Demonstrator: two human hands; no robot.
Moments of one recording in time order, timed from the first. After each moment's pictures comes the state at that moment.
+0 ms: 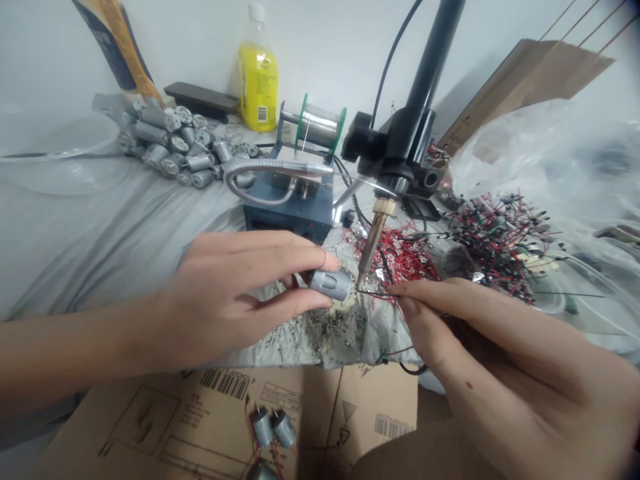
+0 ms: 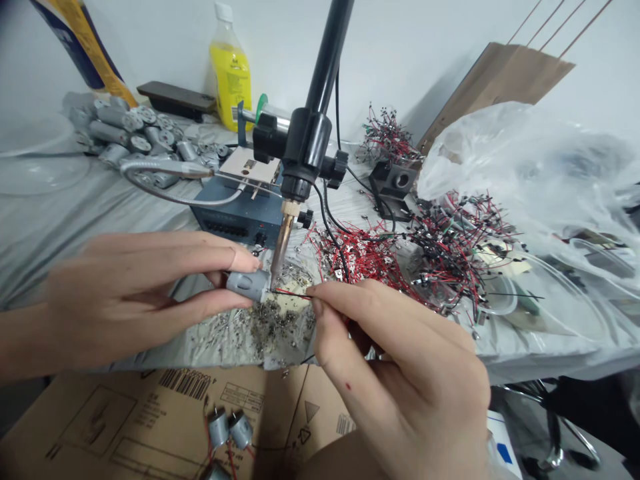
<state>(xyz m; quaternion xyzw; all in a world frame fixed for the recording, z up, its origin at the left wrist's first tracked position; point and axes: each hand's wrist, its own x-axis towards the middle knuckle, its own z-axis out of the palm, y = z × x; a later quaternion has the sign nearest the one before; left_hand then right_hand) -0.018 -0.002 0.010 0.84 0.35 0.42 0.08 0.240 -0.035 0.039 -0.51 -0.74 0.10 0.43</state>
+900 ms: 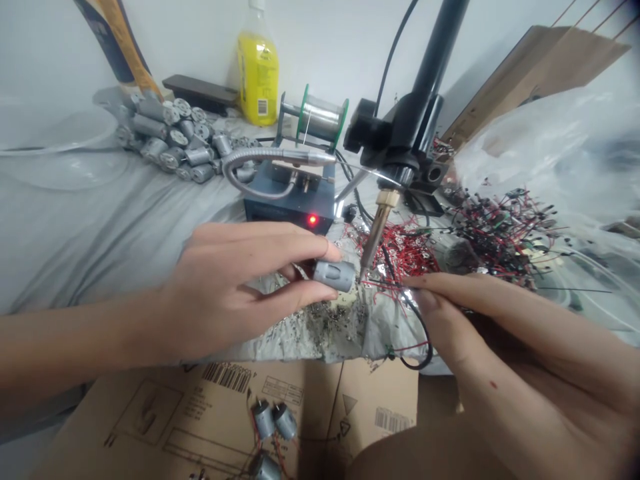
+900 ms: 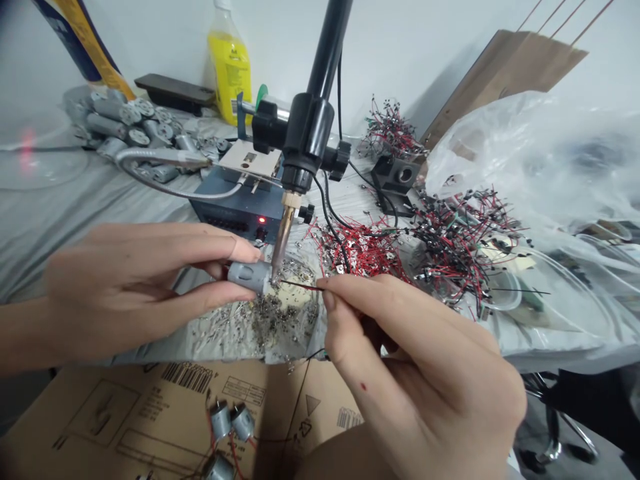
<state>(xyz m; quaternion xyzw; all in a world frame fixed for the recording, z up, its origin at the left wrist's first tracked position) -0.015 -0.001 0.010 0.83 0.37 0.42 0.05 0.251 -0.036 0.034 -0.50 -0.74 0.07 0.44</state>
